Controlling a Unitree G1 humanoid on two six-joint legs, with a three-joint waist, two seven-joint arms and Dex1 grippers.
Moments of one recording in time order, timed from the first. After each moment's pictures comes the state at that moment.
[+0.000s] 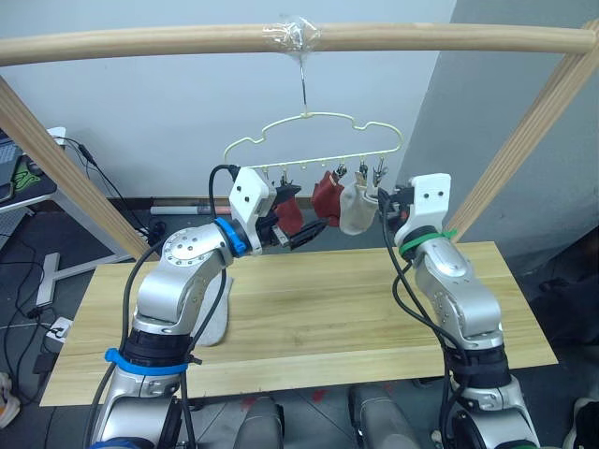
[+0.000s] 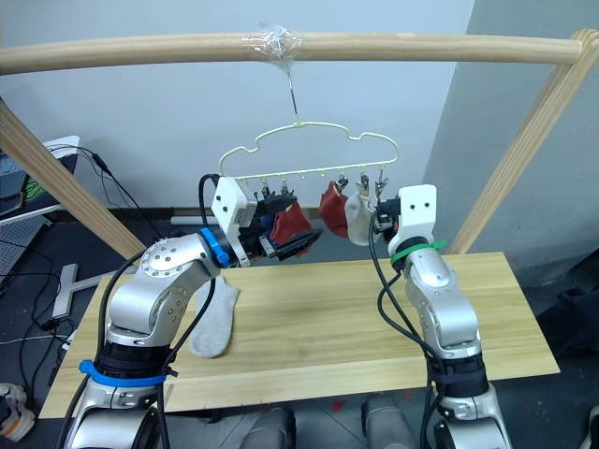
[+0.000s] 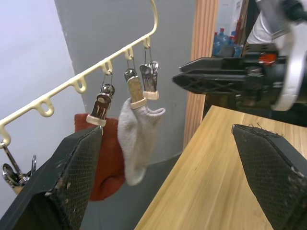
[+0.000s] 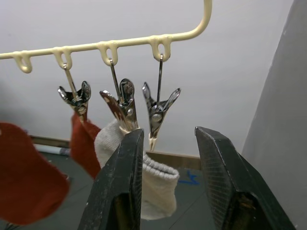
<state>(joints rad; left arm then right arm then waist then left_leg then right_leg) -0.50 0.42 -0.02 -0.20 -0.37 0.48 -0.73 -0.47 -0.13 0.04 -0.18 0.13 0.50 0.00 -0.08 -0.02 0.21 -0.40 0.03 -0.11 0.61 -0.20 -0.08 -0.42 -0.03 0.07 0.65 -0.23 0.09</state>
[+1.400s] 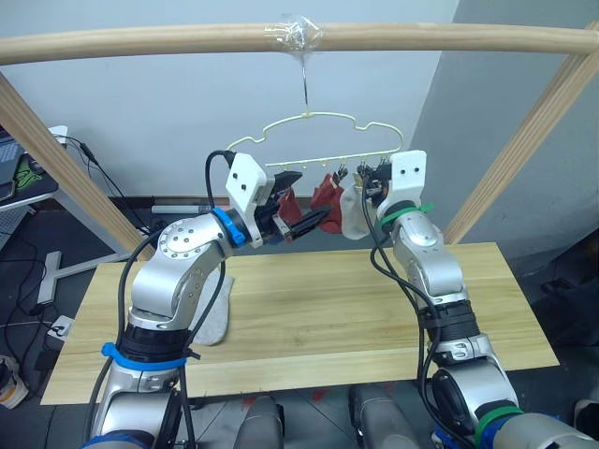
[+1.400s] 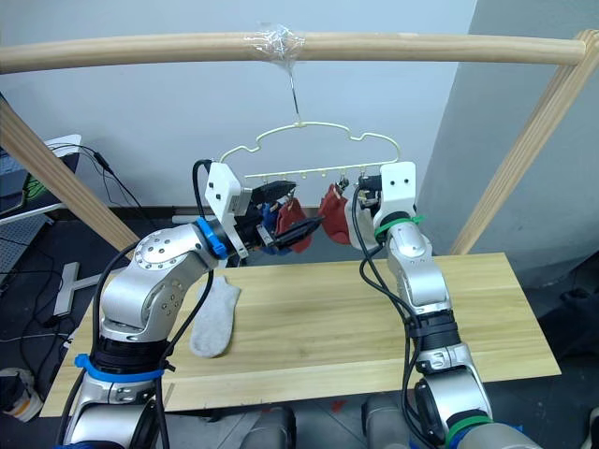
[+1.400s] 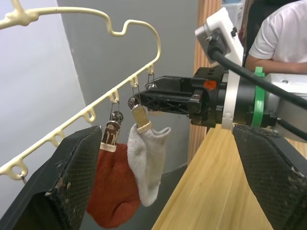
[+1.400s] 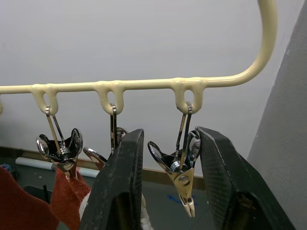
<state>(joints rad) -0.54 0.43 -0.01 -0.24 -0.42 0.50 -0.70 -0.68 -0.07 0.01 0.18 0.06 0.28 0.00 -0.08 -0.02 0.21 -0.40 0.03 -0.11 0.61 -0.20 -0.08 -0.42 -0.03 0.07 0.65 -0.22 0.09</state>
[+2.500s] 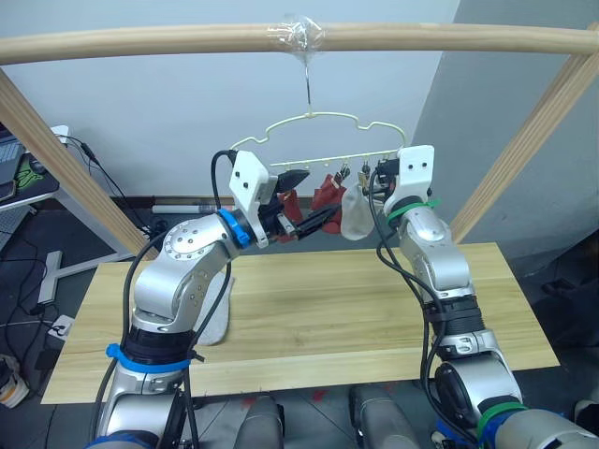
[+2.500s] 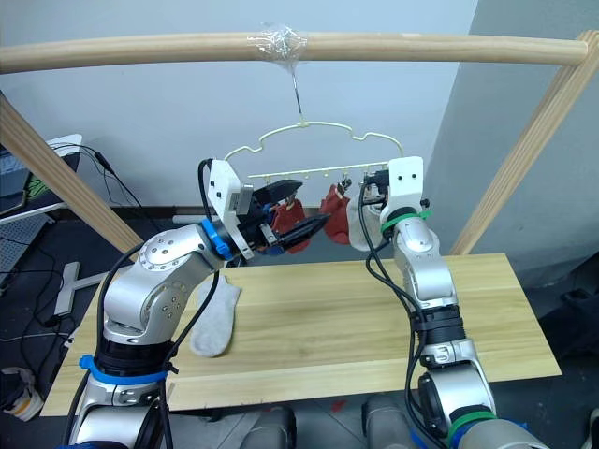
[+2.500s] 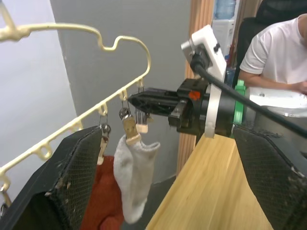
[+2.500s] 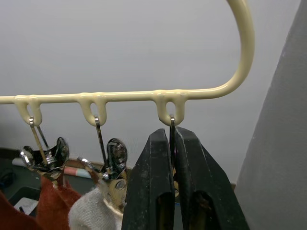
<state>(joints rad) -0.47 0.40 -0.02 -0.28 -0.45 0.51 -0.66 -0.71 -0.13 -0.02 0.16 0.07 0.35 0.07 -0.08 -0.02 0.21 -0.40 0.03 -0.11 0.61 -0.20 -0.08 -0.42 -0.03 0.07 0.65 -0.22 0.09</state>
